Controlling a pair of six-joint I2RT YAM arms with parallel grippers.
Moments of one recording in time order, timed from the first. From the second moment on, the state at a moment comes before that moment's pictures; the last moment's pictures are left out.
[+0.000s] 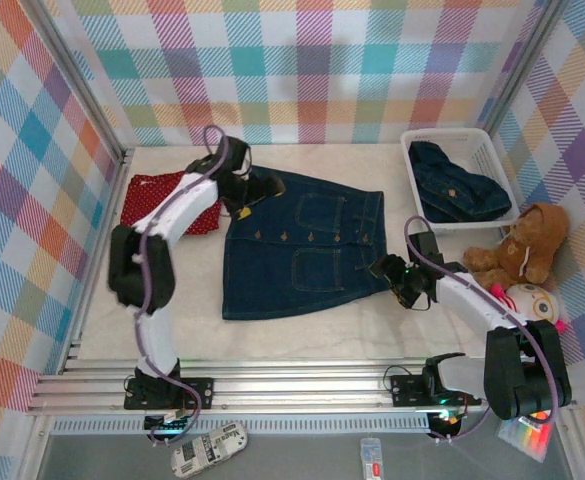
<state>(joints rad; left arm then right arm) -0.34 1.87 1.62 -0.75 0.26 -0.76 0.21 1.22 0.58 -0.44 -0.24 0.97</state>
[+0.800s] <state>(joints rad) -0.36 1.09 0.65 -0.86 0.14 -1.24 0.21 1.30 0.51 -0.27 -0.30 1.02</state>
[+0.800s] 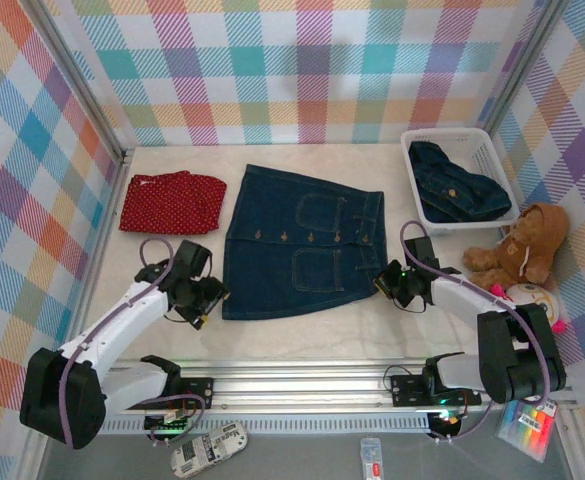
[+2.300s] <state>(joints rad) -0.44 1.12 0.53 -0.62 0.14 -1.41 0.21 1.08 0.46 -0.31 -0.29 1.05</state>
